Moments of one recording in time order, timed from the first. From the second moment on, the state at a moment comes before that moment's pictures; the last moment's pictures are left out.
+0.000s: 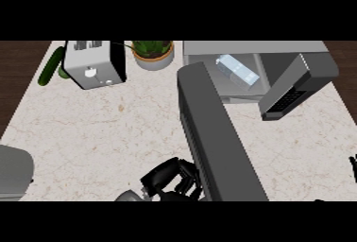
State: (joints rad) left arm -0.17 0.00 -0.56 -1.15 -0.18 -0.25 -0.21; right arm 0.04 -0.42 -0.27 -0.72 -0.22 0.24 -0.97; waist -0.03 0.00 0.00
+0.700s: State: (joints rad) left arm -0.39 0.03 -0.91 -0.99 0.12 0.11 -0.30; right arm 0.02 -0.45 -0.21 -0.87 -0.26 0.29 -0.94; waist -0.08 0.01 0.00
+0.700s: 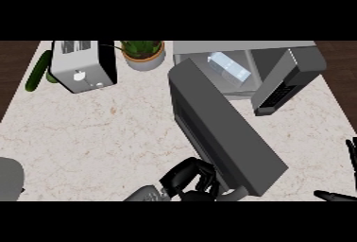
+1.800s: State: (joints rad) left arm -0.75 0.02 -0.98 -0.95 0.42 0.42 -0.28; right arm -0.06 -0.50 -0.09 -1.09 -0.32 0.35 -0.80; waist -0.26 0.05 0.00
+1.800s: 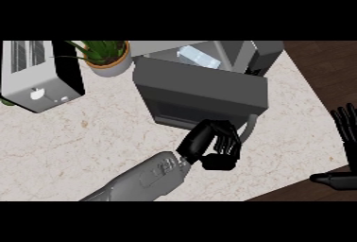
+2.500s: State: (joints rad) left arm -0.95 0.03 -0.92 -0.83 0.54 0.50 -0.26; right arm -0.15 -0.54 -0.07 -1.16 -0.40 0.41 -0.72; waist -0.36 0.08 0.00
